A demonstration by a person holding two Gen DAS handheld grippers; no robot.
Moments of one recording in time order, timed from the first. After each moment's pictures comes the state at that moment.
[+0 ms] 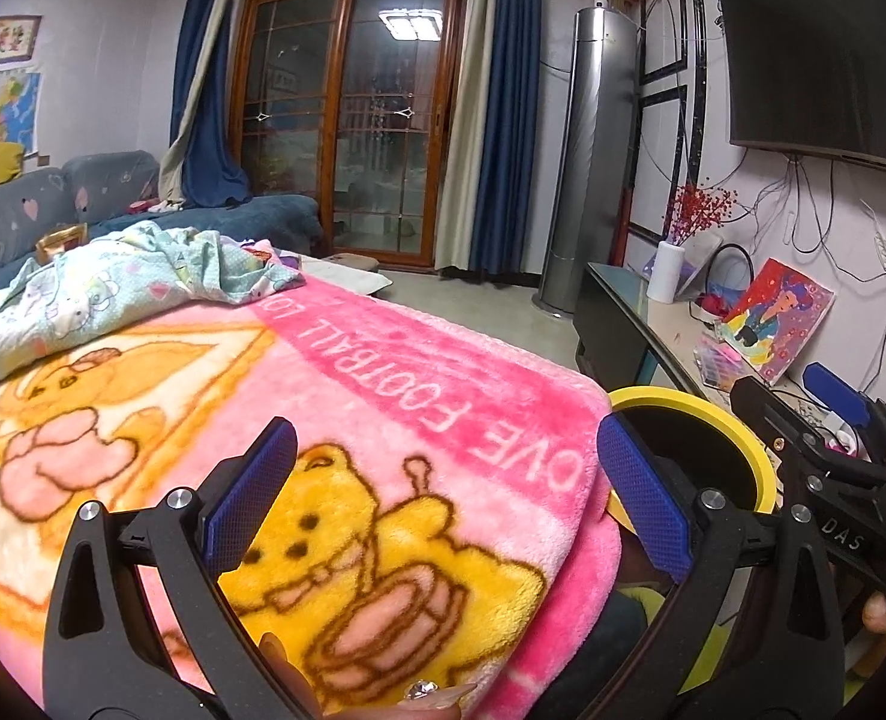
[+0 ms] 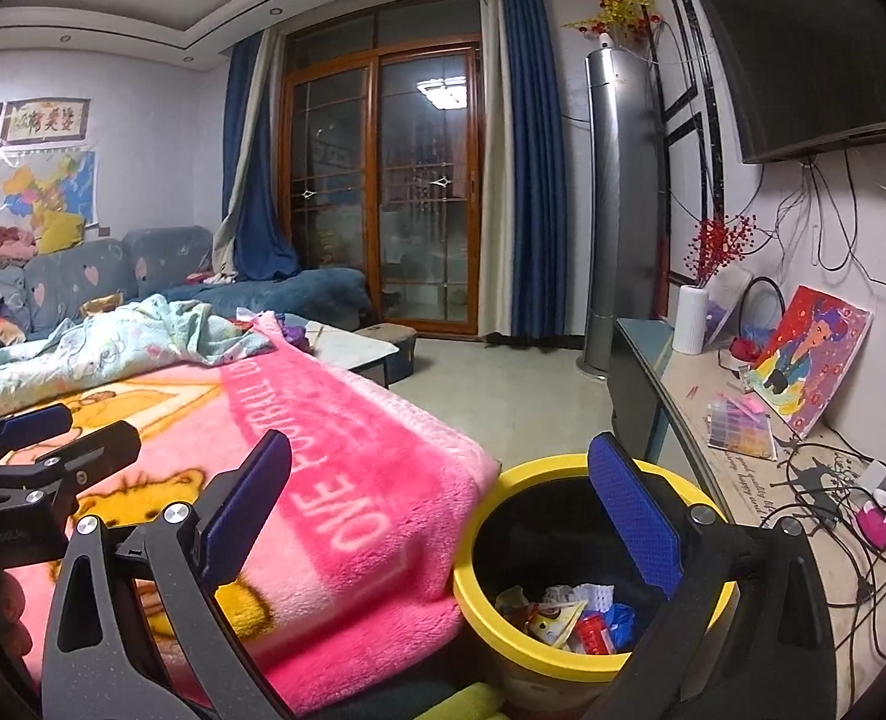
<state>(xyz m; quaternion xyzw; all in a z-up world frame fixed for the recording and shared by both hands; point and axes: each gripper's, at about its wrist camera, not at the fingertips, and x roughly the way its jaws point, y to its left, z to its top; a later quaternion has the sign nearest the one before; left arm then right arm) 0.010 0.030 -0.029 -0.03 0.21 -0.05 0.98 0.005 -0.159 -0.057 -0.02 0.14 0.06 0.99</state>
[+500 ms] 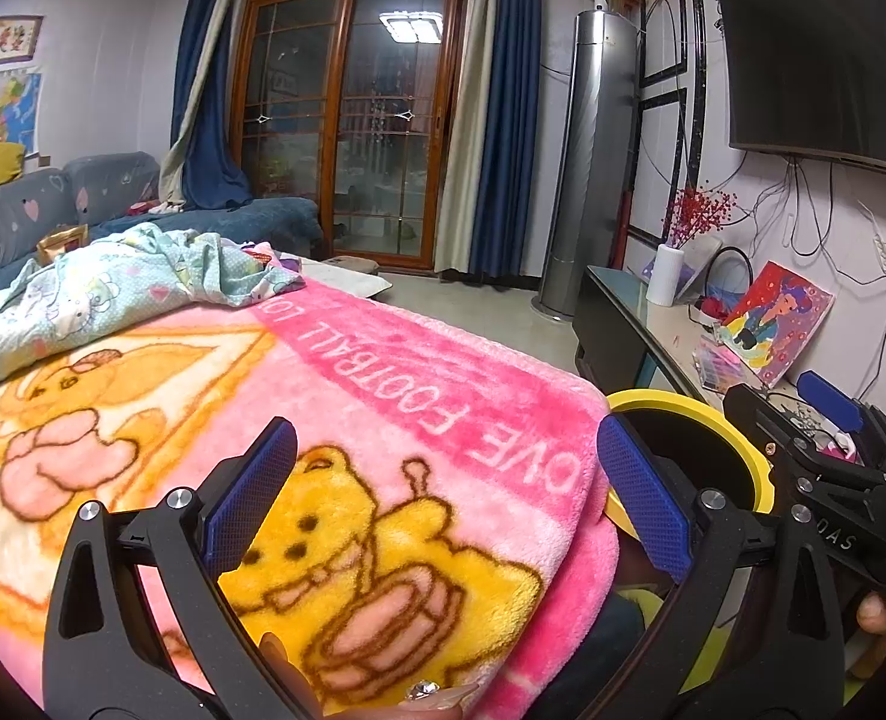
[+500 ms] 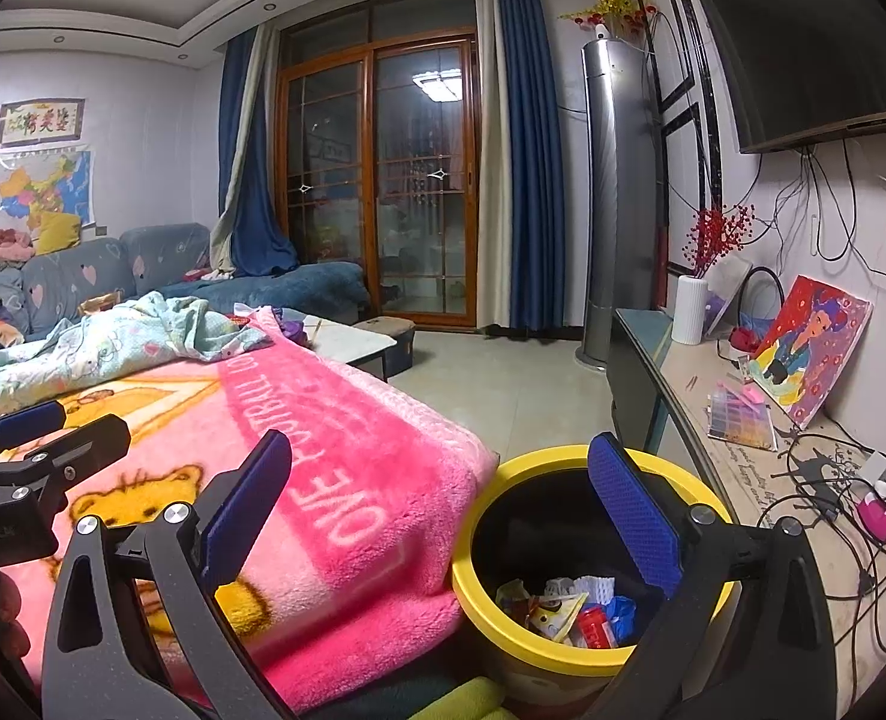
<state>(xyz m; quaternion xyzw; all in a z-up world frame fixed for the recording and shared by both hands) 0.009 0.029 -0.028 -0.03 0.21 -0.05 0.98 0.006 -0.160 -0.060 -0.01 0.15 0.06 0.99</state>
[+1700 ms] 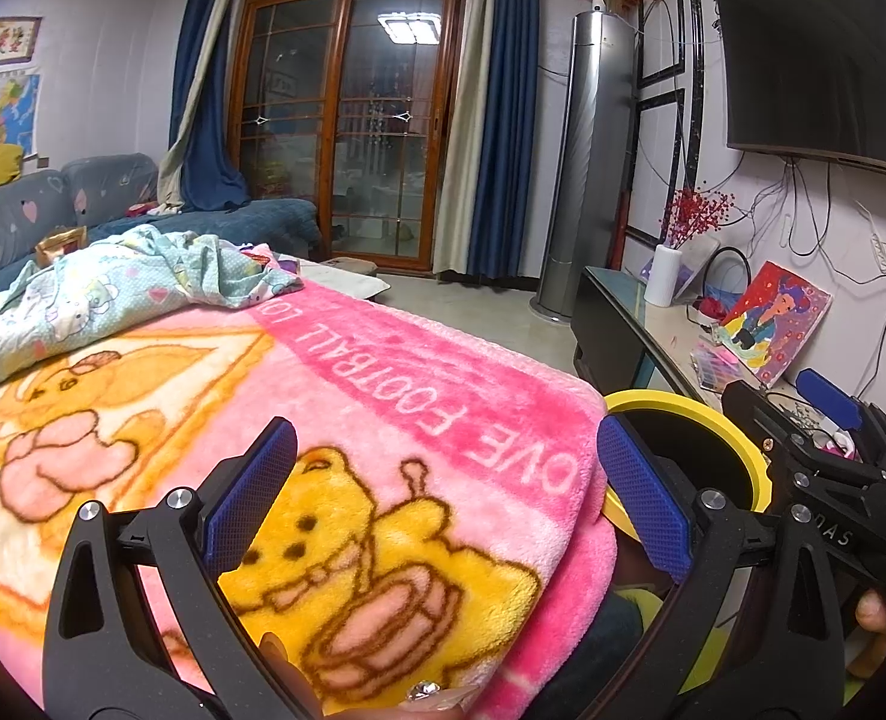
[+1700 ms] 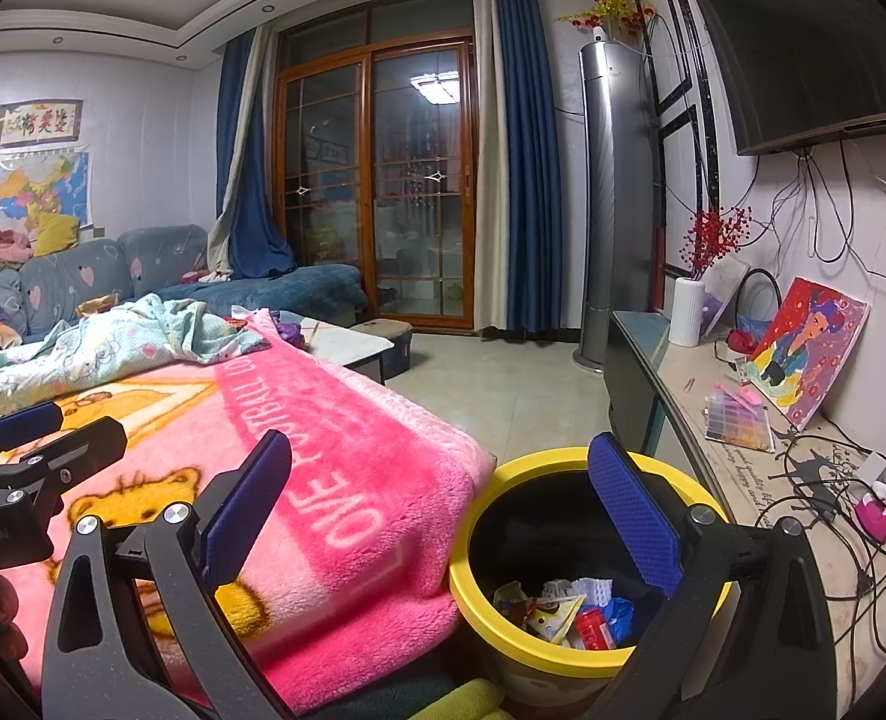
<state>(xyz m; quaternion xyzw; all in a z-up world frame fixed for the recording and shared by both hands) 0.008 0.029 -0.029 -0.03 0.21 -0.05 0.98 0.006 -0.163 -0.059 -0.01 0.15 0.06 0.99</state>
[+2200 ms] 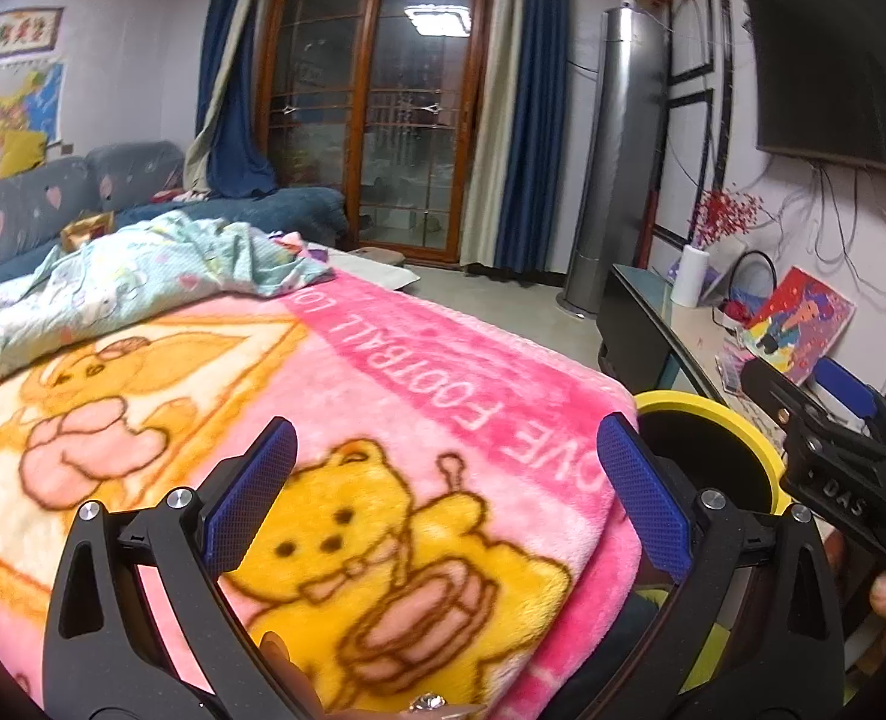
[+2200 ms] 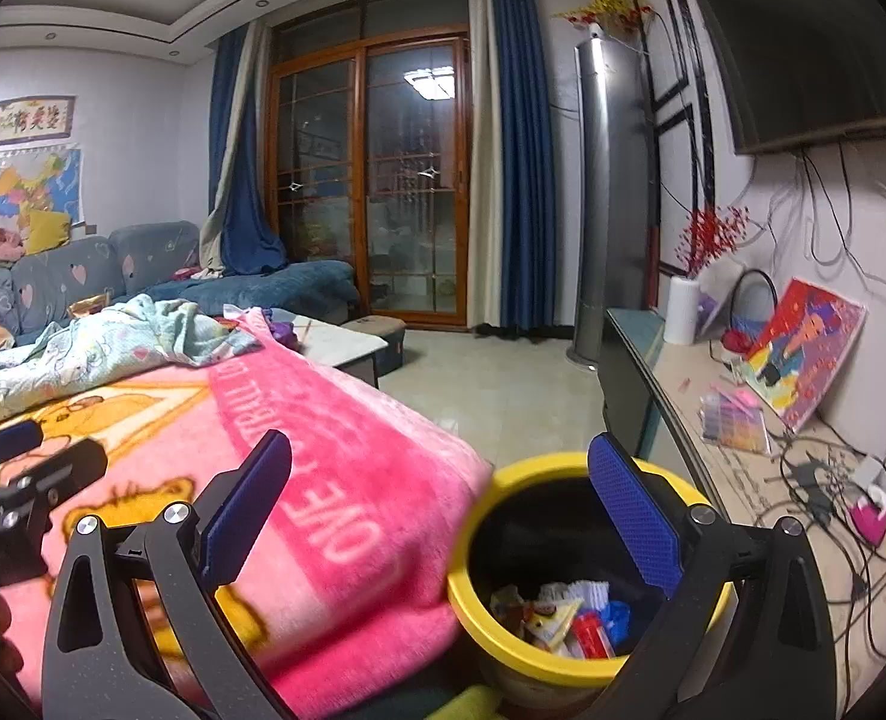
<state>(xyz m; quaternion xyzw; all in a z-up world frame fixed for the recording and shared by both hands) 0.006 0.049 -0.020 -0.05 0.23 -0.01 0.97 0.019 -0.145 -0.049 -0.01 0.16 0.06 0.99</state>
